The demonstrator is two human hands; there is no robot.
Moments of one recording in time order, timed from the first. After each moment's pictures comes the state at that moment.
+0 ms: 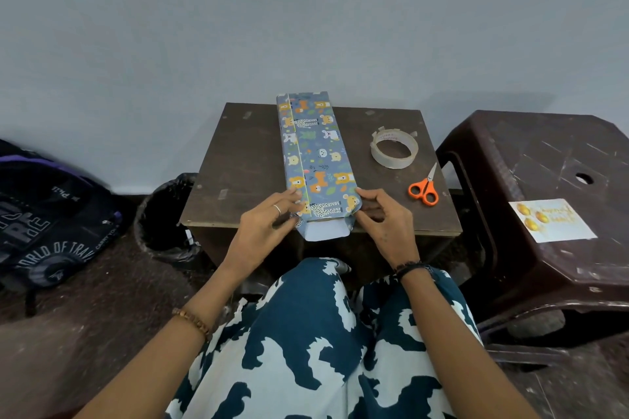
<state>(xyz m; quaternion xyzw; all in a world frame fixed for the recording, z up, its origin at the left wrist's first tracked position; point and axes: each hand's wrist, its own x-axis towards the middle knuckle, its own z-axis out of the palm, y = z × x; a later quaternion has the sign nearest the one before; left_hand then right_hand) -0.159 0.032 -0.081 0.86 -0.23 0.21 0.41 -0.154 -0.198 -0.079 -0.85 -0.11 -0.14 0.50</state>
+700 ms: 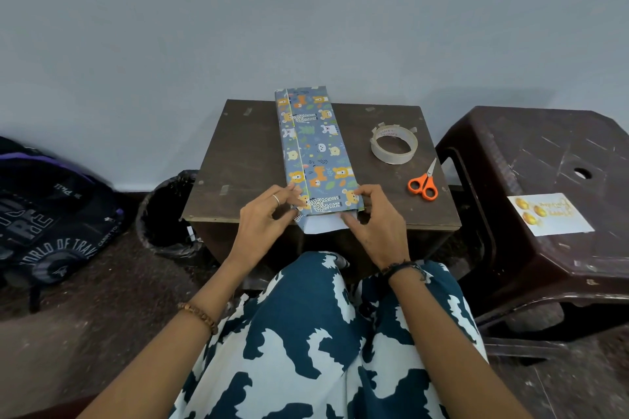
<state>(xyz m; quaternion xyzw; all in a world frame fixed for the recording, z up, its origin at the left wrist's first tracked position) -0.160 0.027 -0.076 0.85 -0.16 0.19 0.46 -0.167 -0.182 -0.072 -0.90 -0.05 -0.14 0.42</state>
